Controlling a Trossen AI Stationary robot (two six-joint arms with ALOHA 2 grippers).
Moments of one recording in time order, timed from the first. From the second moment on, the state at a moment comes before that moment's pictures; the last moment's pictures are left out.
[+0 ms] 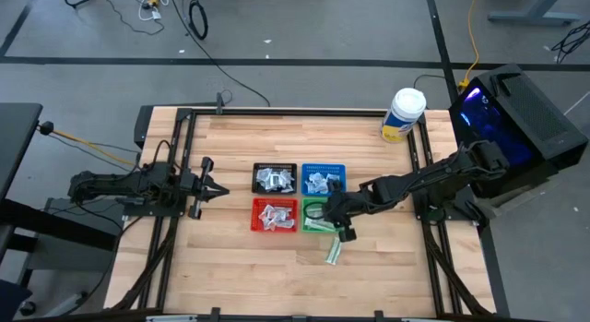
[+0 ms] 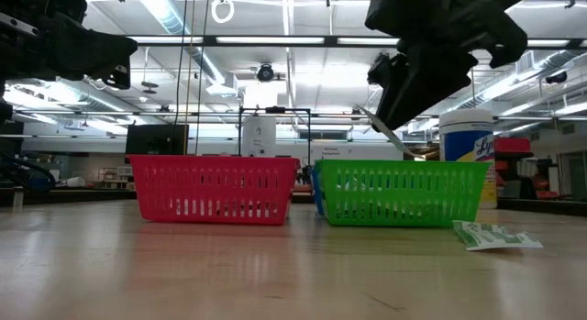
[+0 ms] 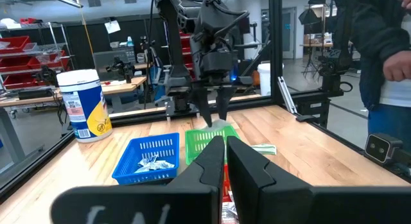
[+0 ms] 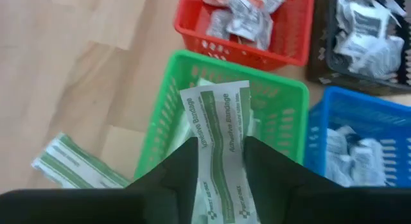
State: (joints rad) left arm -0.01 0.01 0.01 0.09 0.11 0.08; right arm 0.25 1.54 0.97 -0.39 0.11 -0.05
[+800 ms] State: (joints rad) left arm -0.01 0.01 0.01 0.09 0.11 0.08; right arm 0.31 1.54 0.97 -0.40 0.08 -0.33
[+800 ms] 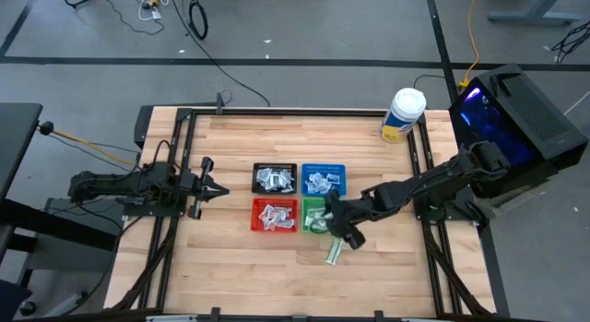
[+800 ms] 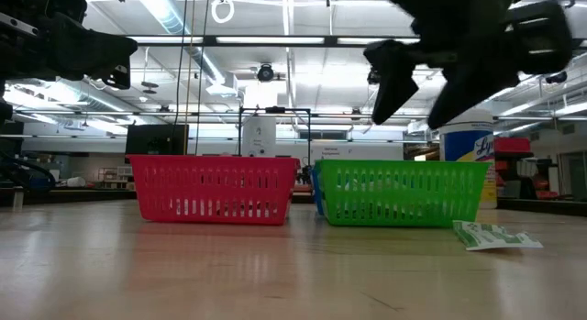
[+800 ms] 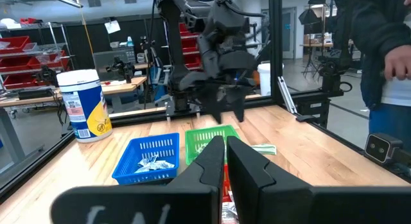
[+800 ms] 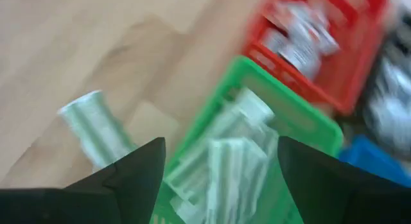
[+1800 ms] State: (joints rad) left arm -0.01 0.01 0.01 0.09 0.11 0.08; right arm 0.42 1.59 1.11 -0.57 -0.30 -0.65
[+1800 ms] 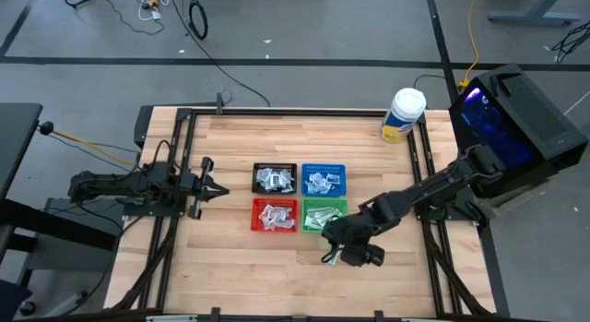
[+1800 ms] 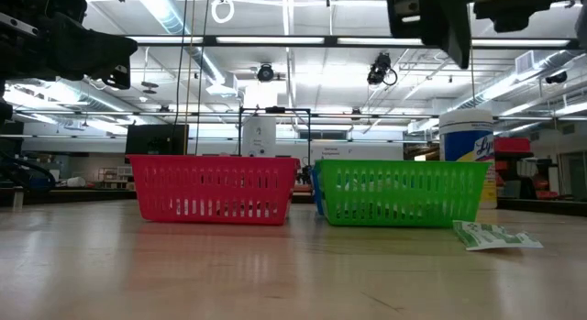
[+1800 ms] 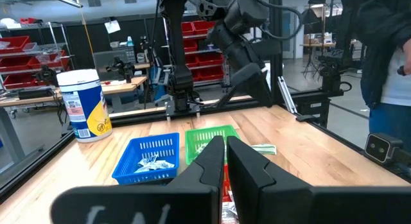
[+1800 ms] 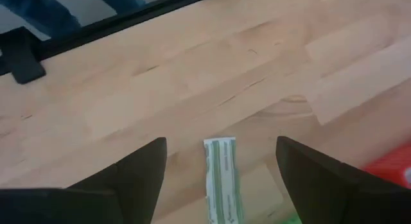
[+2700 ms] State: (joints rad) left arm -0.01 0.01 0.01 0.09 0.11 0.08; right arm 0.42 1.87 1.15 -0.58 -0.16 -0.69
